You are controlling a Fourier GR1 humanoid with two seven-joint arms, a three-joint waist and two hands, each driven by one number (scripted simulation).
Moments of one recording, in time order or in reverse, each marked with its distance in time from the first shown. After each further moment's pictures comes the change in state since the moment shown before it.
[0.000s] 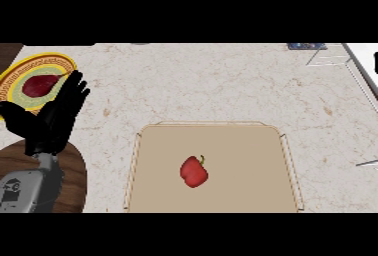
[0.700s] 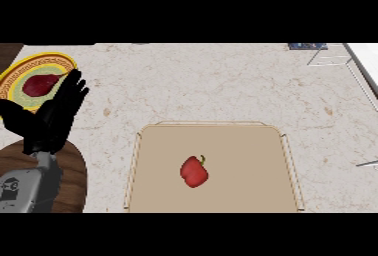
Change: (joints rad) left arm -0.009 -0.002 0.014 -0.001 -0.004 -0.015 0.011; right arm 0.232 -0.153 -0.340 0.124 -0.207 -0.073 -0.266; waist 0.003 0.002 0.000
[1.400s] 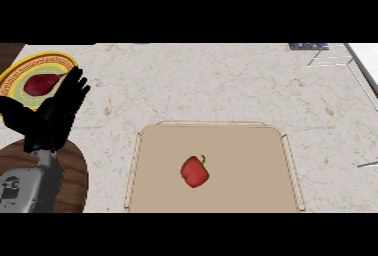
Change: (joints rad) left arm -0.014 -0.012 0.006 -0.012 -0.008 -0.005 0.021; right arm 0.100 -0.127 -0.116 0.252 -0.106 -0.095 -0.220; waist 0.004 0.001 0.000
